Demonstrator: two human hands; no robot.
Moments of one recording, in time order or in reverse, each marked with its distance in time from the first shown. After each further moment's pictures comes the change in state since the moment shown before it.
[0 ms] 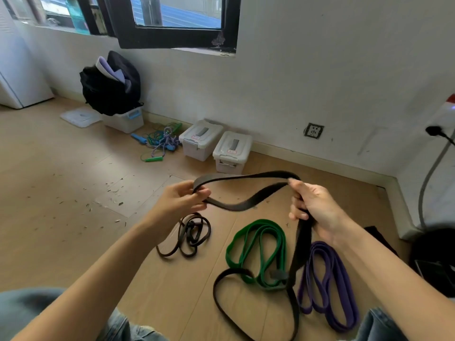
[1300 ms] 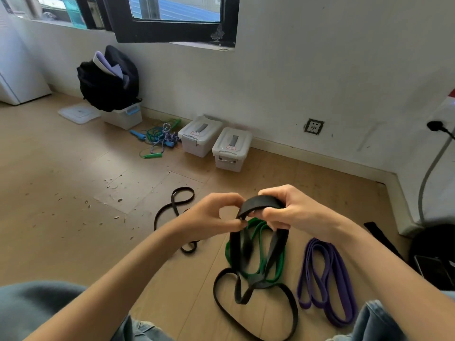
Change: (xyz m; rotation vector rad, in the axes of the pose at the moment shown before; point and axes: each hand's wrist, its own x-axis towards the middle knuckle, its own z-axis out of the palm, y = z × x) left_hand -0.016 0.011 0.046 0.534 -0.495 0.280; right_hand -0.014 -0.019 0.020 -0.494 -0.621 -0.114
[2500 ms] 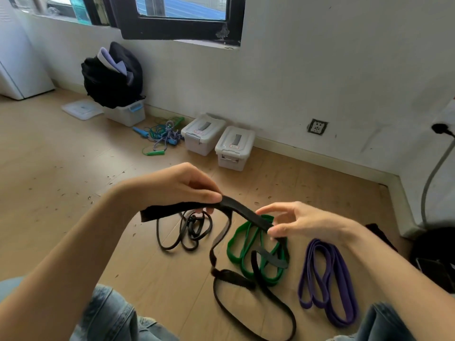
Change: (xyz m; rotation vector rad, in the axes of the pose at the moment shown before) left_hand -0.020 0.033 -0.072 0.118 -0.199 -0.223; right_hand -0.003 0.036 -0.014 -0.150 -0.197 0.273
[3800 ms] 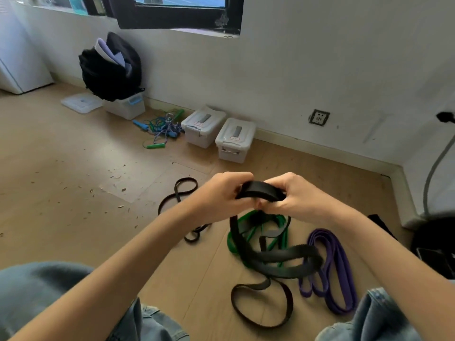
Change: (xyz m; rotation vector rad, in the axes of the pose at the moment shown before) left_hand 0.043 -0.003 0.063 0.128 0.340 0.247; right_hand 0.001 -0.041 0.012 -0.170 0.340 -0.258
